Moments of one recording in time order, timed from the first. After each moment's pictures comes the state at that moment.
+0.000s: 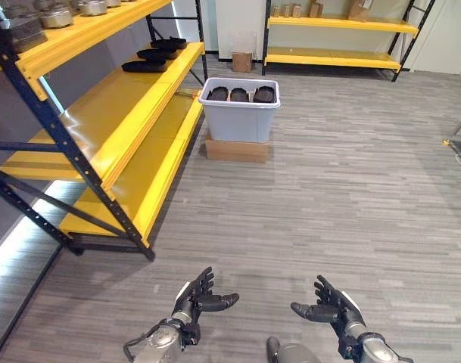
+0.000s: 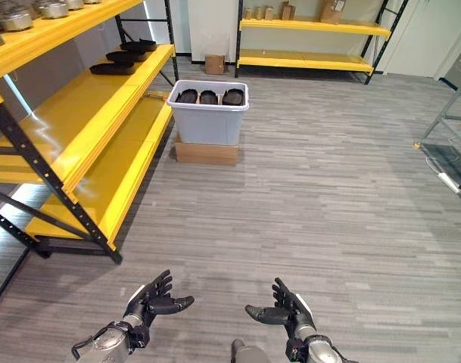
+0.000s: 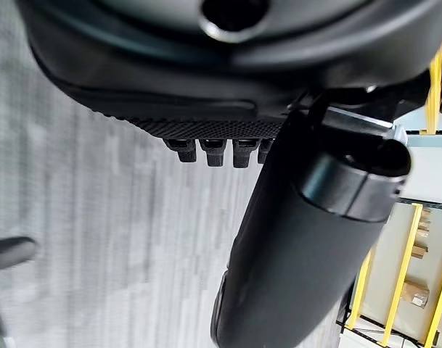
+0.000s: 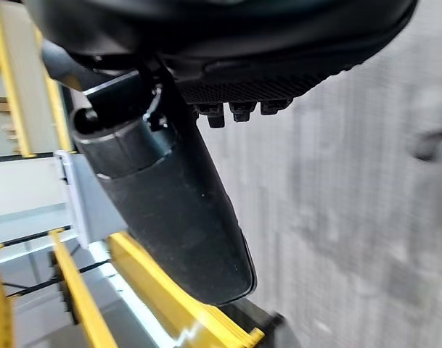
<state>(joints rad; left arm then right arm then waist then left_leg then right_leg) 0.07 0.32 -0.32 0.46 -0.51 -0.01 -0.01 0.14 -0.41 0.26 0.41 0.54 -0.05 0.01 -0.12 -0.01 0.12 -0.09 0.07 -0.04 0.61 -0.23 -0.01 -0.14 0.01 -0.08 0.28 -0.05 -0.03</state>
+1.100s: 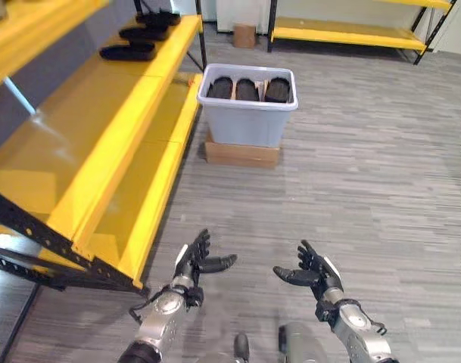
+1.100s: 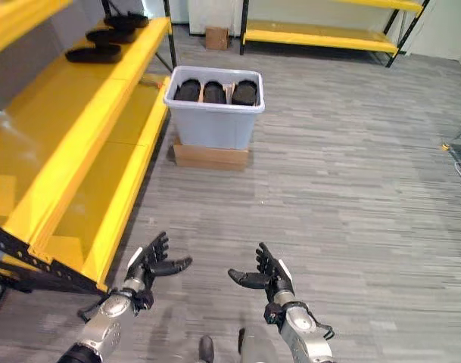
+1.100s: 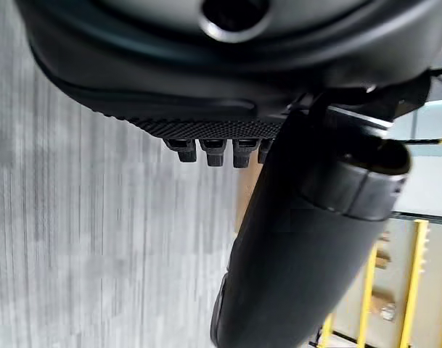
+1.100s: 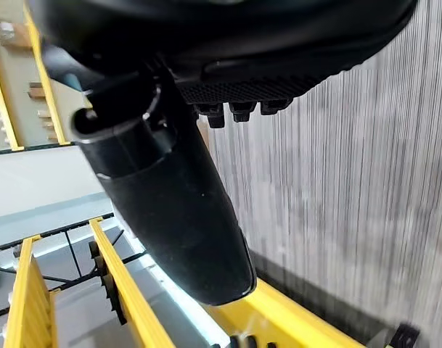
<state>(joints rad) -0.06 0.33 -0.33 0.47 -0.51 -0.07 0.10 0.04 -0.31 0.31 0.40 0.55 -0.09 -0.04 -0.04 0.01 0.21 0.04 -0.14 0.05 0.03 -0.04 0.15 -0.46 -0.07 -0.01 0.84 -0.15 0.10</state>
